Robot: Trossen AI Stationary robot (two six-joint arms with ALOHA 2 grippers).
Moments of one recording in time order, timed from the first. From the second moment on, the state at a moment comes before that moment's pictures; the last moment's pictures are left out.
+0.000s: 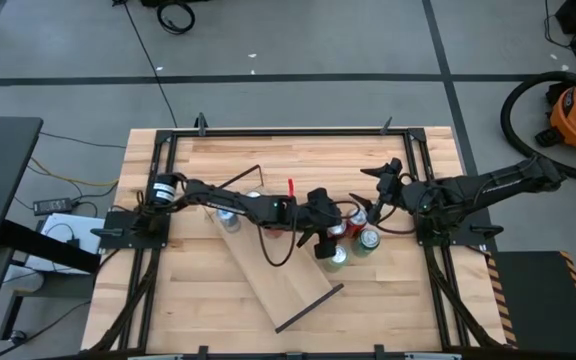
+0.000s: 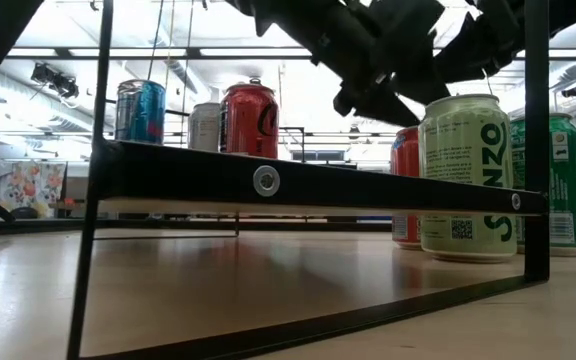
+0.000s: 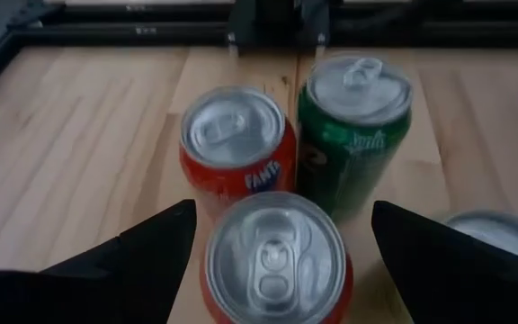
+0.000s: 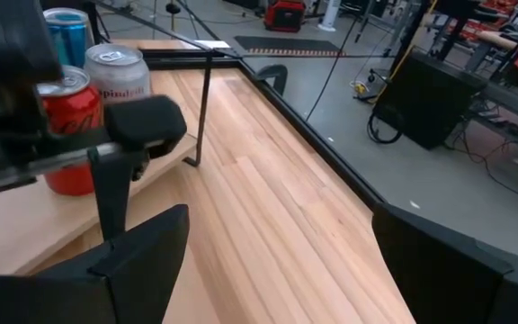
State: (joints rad) left arm -0.10 2.08 1.63 -0.14 -0.22 -0.06; right arm 0.22 0.74 0.56 -0.24 0.72 0.10
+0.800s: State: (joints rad) left arm -0.08 2.13 1.63 -0.19 -0.21 -0.08; right arm 0.22 0.75 0.56 -0.23 0.71 0.11
